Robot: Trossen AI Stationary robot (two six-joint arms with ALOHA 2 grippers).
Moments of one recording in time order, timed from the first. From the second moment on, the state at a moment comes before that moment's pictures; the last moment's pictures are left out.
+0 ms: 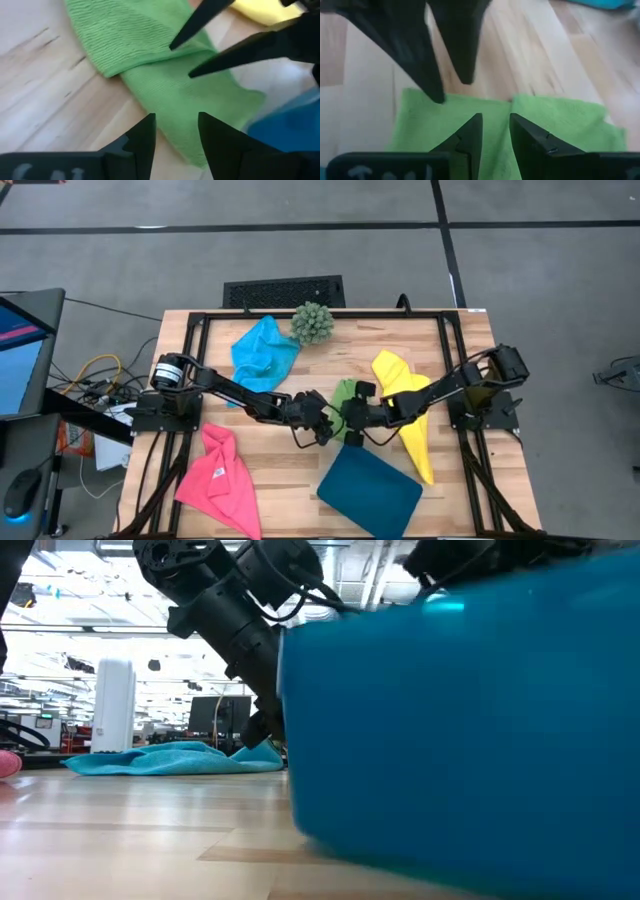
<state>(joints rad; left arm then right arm) -0.14 1.90 1.00 0.16 -0.23 -0.76 0.23 1.72 0.82 -0.01 0.40 0.20</state>
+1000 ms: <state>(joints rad) -0.14 1.91 1.02 0.20 -0.19 -0.66 0.16 1.56 0.83 -0.24 0.26 0.09</state>
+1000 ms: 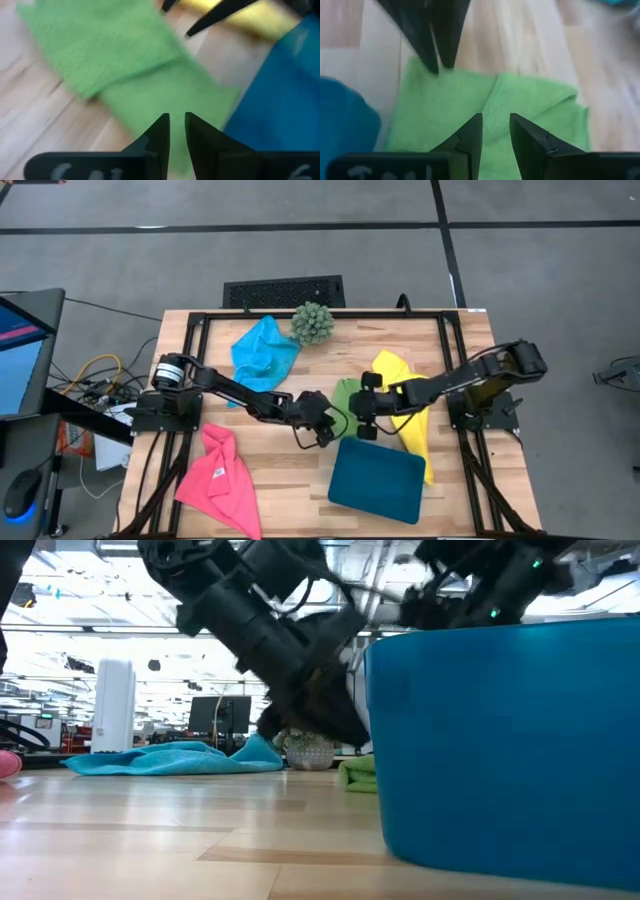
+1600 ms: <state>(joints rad) -0.13 2.00 1.02 0.24 -0.19 -0.66 0.10 1.72 0.89 -0.24 0.21 0.00</state>
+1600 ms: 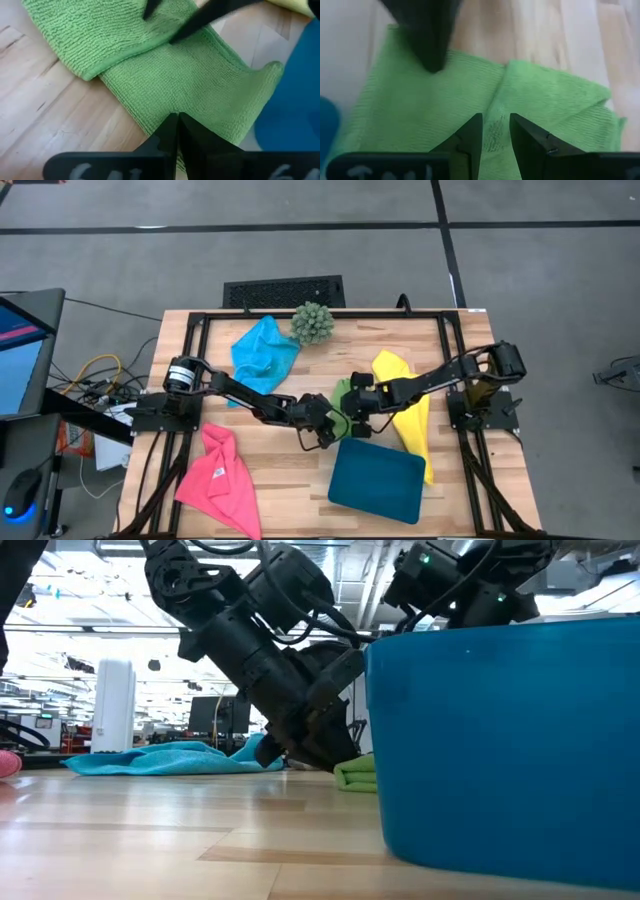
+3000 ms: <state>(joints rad) -0.13 2.00 1.02 0.25 -0.21 -0.66 0.06 1.82 0.91 -0.16 0.13 -0.10</state>
